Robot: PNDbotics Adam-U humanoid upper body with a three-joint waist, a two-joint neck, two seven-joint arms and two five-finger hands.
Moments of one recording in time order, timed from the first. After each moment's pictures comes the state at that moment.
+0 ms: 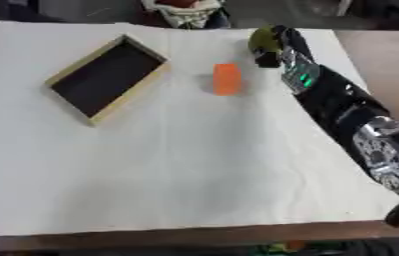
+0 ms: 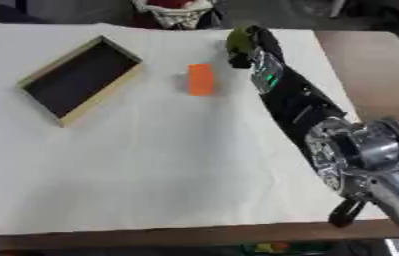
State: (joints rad) left arm -0.13 0.21 0.08 -1.89 -0.11 -0.10 -0.02; right arm -1.22 -0.30 -0.08 -0.17 0.70 0.04 -0.30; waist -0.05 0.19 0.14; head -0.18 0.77
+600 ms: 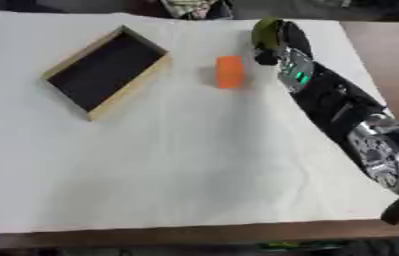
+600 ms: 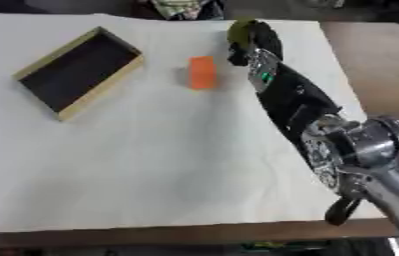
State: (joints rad) left arm -0.14 0.21 0.08 -1.89 -0.11 -0.10 -0.02; right arm -1.22 -0.30 -0.09 -0.20 0.83 0.11 -0.38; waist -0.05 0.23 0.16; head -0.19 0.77
